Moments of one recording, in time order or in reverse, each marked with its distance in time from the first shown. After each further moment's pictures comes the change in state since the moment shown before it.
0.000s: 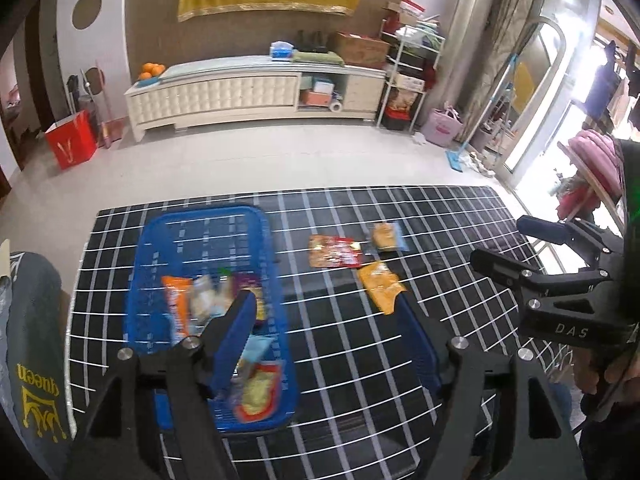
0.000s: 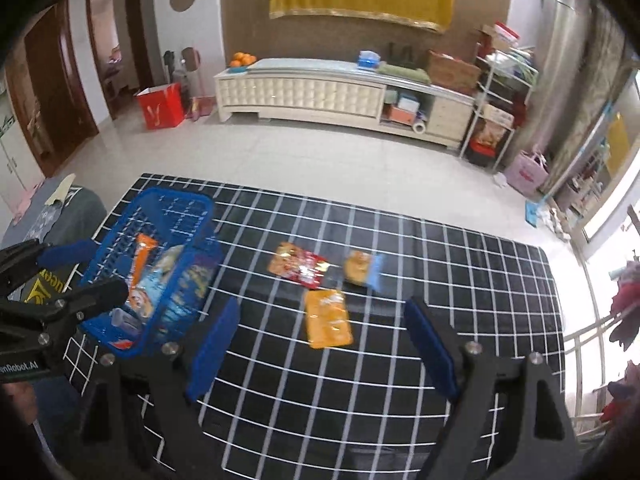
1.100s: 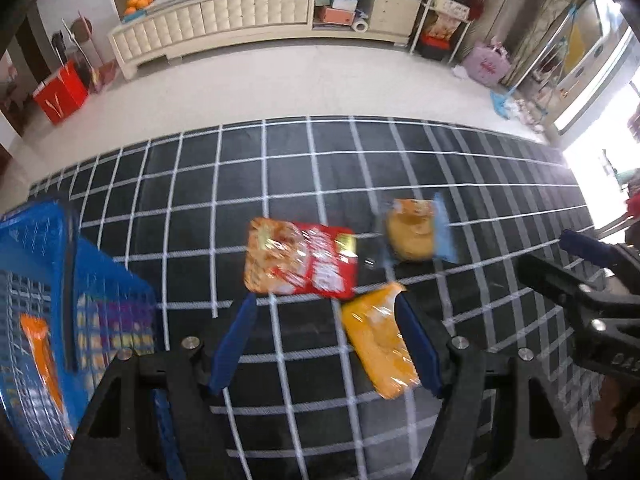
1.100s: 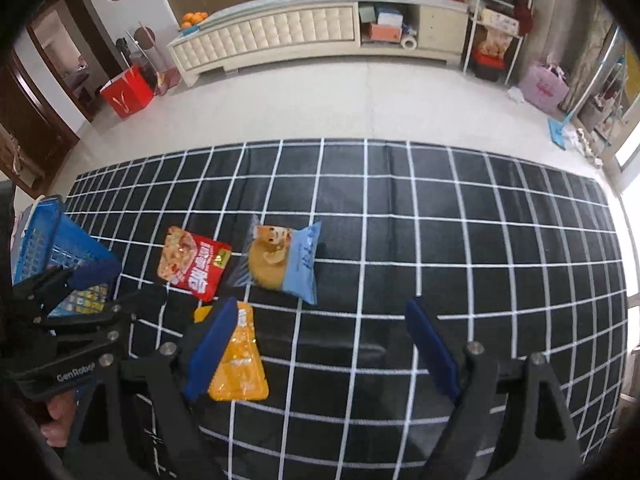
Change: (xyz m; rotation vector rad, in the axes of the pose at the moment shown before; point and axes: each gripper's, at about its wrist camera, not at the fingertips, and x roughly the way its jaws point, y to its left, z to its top) left arm 0.257 -0.048 0.043 -0.053 0.275 0.128; right arm 0.197 -0.125 0.002 0.157 0.226 0.102
